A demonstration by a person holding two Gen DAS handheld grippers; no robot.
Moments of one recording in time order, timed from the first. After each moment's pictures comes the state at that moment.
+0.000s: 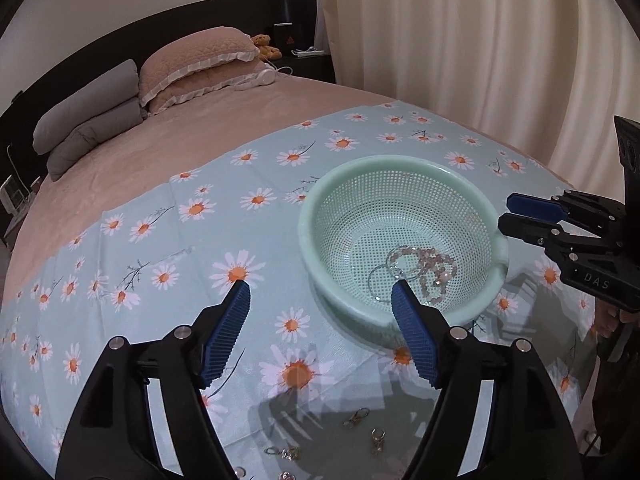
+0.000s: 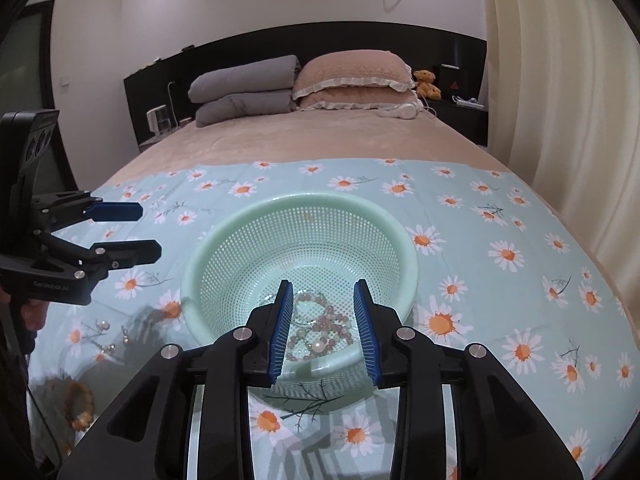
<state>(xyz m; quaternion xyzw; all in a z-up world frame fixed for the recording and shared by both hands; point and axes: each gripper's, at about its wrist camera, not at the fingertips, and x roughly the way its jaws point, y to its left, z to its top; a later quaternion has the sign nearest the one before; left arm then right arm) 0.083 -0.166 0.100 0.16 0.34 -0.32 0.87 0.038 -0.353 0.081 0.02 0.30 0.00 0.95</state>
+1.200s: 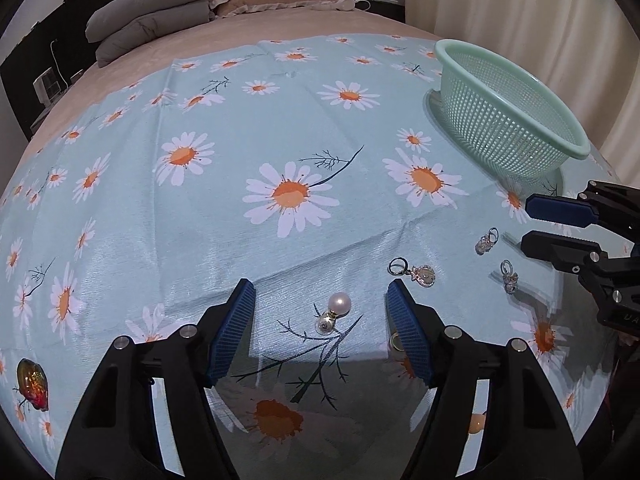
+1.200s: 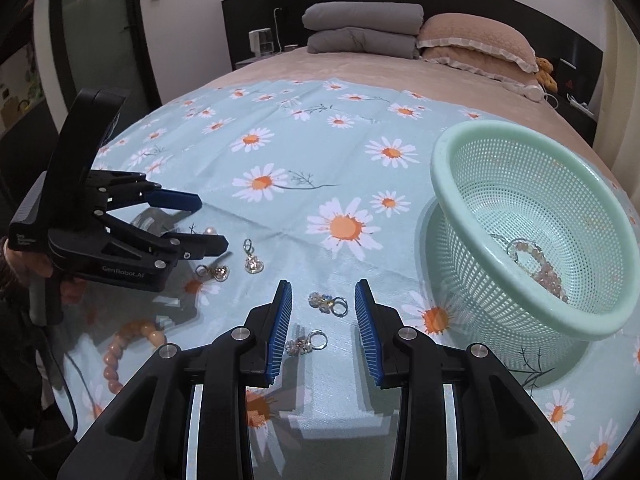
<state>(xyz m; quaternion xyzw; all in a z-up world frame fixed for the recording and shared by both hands) 0.069 -0.042 -0.007 0.11 0.45 -0.23 0.86 0.055 -0.199 0.007 -0.05 0.39 0.16 0.91</state>
